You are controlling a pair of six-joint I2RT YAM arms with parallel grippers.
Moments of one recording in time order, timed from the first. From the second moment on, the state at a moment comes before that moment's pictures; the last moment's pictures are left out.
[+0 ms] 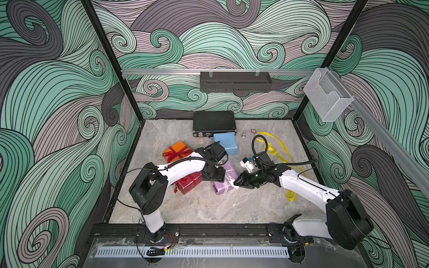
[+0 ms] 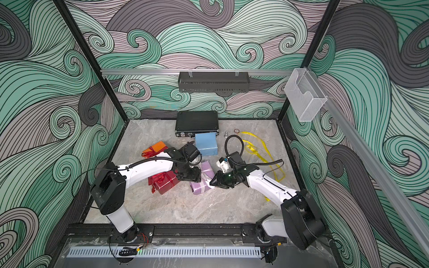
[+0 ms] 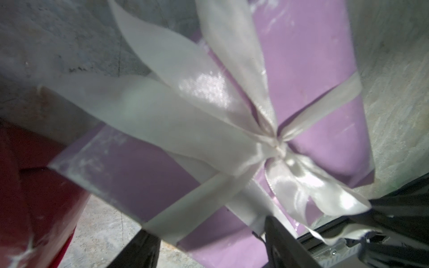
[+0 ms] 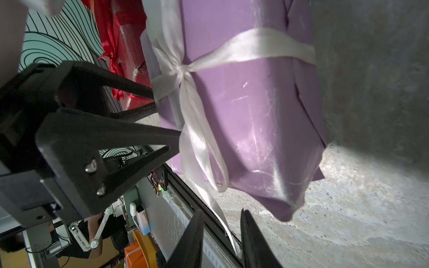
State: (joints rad) left arm -0.78 1.73 1.27 -0.88 0.17 -0.58; right arm 0.53 1.33 0.73 -0.46 -0.67 0.57
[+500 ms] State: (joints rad) left arm -0.78 1.73 1.28 -0.89 0.16 -0.58; right arm 0.66 1.39 0.72 -0.38 -0.56 0.56
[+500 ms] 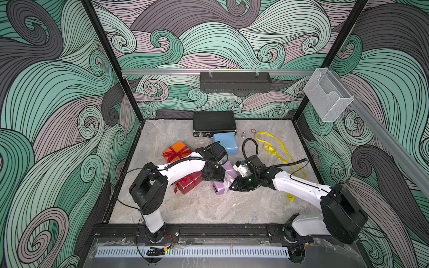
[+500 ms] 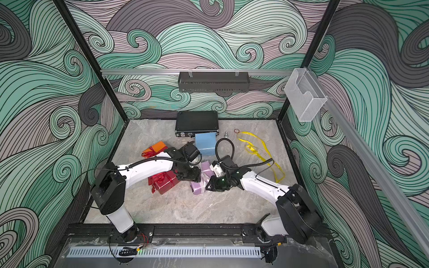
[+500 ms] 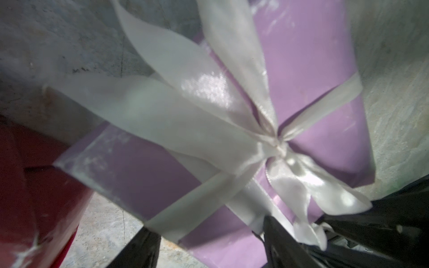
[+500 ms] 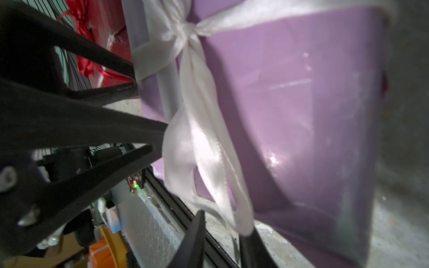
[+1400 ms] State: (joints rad) left arm -0.78 1.70 1.28 -0.89 0.13 -0.58; right arm 0.65 0.89 0.69 -0.39 -0.49 0.57
